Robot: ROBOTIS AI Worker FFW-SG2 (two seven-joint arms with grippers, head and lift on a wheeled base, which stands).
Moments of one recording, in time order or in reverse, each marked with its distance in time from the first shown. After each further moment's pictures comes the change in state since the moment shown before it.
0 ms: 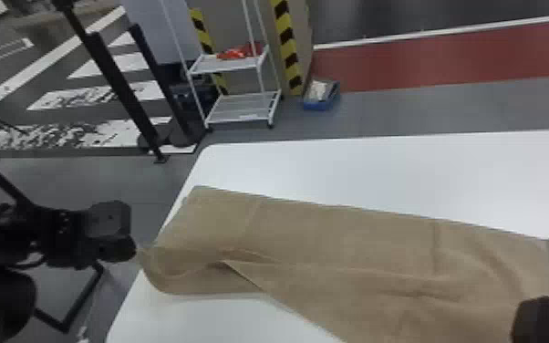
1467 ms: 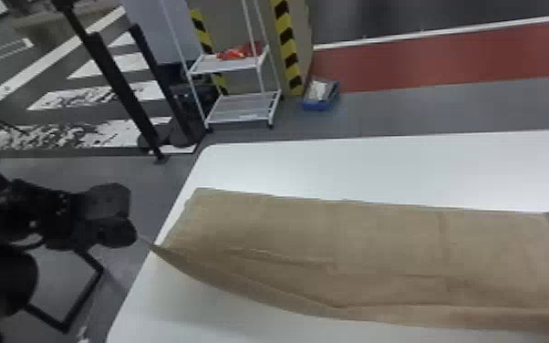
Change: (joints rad) left arm -0.096 0.019 -0.021 0.015 -0.008 -0.014 -0.061; right arm -0.017 -0.050 -0.336 -0.094 -0.225 -0.058 0.000
